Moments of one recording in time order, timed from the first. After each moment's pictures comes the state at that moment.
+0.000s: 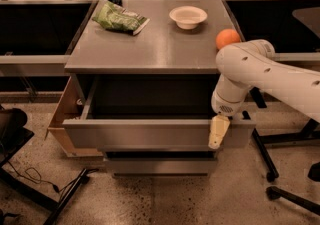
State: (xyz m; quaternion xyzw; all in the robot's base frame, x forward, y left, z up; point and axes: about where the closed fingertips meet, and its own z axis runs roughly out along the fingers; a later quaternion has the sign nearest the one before) arm 0.569 -0.187 0.683 -0.59 0.81 0.00 0.05
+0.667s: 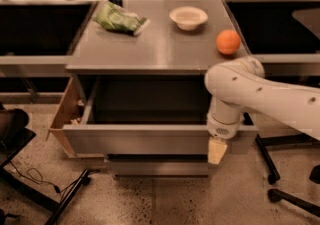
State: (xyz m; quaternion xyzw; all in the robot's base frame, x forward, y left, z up) arm 0.498 -0.174 0.659 -0.59 0.81 0.01 -0.01
